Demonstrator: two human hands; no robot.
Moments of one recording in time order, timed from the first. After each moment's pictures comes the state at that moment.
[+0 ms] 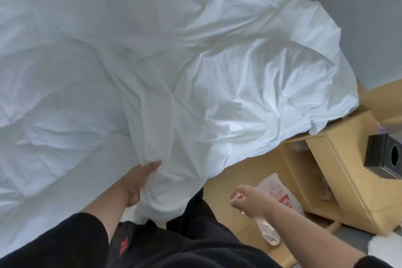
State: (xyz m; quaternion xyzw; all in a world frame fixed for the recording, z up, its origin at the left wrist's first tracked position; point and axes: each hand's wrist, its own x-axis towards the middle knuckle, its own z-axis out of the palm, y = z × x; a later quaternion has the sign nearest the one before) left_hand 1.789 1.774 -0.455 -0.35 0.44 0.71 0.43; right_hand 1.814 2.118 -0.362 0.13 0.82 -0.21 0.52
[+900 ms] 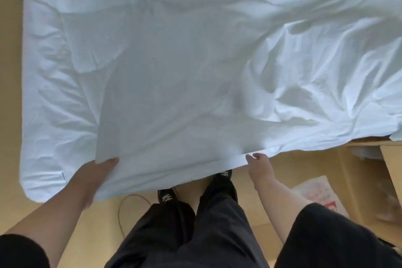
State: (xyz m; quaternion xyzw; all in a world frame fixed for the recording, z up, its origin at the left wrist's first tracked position) left_hand 1.955 1.572 -0.423 -0.56 0.60 0.53 0.20; right_hand 1.831 1.986 -0.491 0.39 0.77 -0.36 0.35
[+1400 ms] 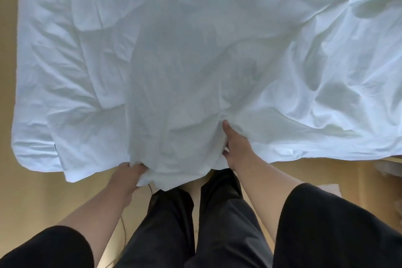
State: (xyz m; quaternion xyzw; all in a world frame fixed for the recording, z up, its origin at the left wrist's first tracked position) left_hand 1.983 1.649 -0.522 -0.64 0.51 0.53 0.24; right_hand 1.797 1.881 -0.547 0.44 0.54 -0.59 0.41
